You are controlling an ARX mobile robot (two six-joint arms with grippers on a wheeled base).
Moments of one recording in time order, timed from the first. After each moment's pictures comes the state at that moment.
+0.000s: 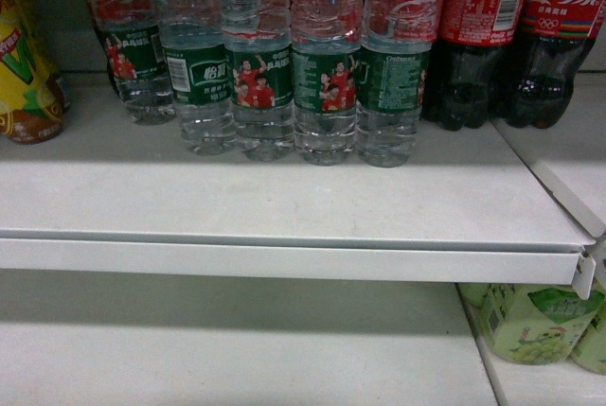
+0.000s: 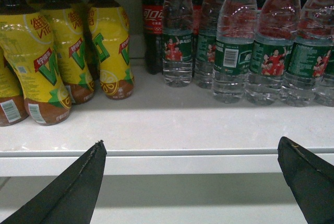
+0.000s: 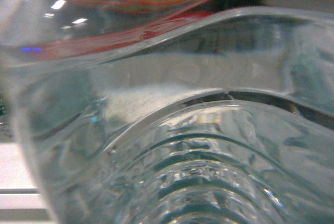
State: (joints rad) left arm 0.00 0.01 0.01 0.00 0.00 0.00; right arm -0.10 0.43 0.25 0.16 -0.16 0.09
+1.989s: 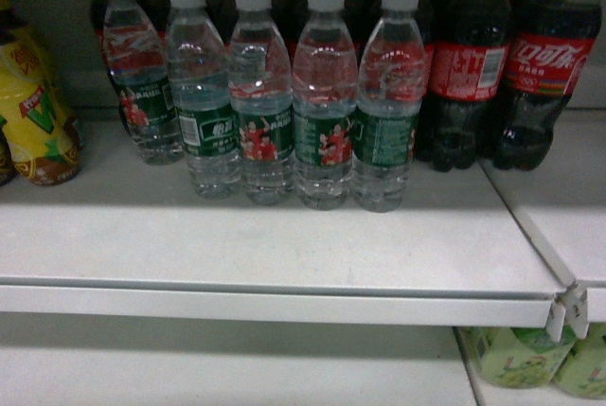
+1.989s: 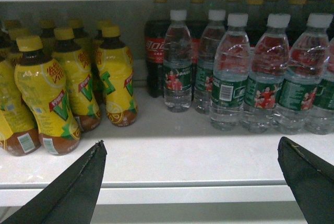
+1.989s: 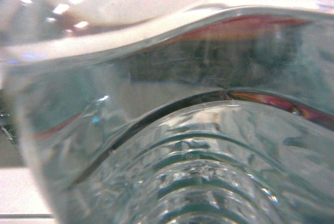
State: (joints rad) left arm 0.00 0.01 0.01 -0.01 0.00 0.00; right arm -0.10 0.42 0.25 0.16 -0.16 0.10
